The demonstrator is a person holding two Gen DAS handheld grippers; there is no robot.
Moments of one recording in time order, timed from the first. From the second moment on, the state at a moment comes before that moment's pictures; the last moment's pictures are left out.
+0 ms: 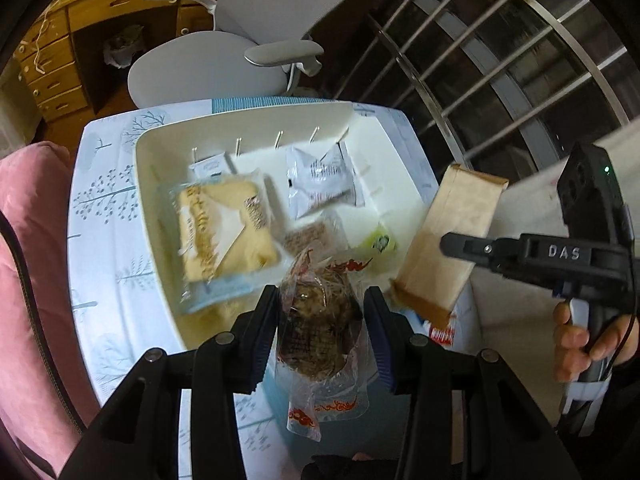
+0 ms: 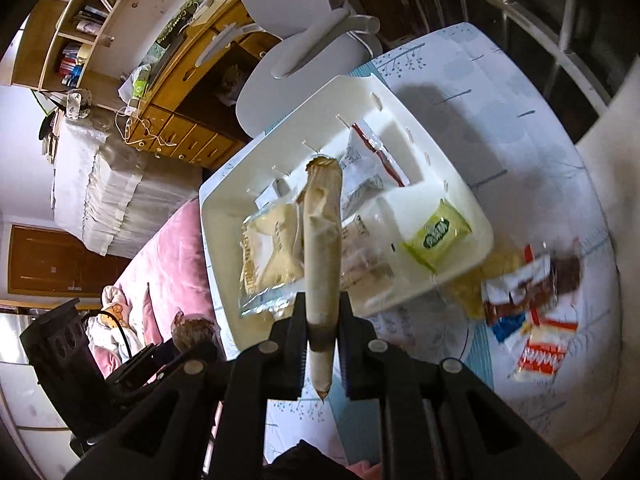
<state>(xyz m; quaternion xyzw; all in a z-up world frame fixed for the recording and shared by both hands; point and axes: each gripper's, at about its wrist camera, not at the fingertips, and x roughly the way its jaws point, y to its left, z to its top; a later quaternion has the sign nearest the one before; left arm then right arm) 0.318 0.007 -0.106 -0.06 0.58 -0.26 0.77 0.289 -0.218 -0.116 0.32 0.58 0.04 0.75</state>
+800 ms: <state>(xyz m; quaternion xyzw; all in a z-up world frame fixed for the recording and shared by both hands) 0.264 0.022 -0.090 -0.08 0.57 -0.21 0.79 0.258 -0.241 -0.105 0.34 0.55 0.03 0.76</state>
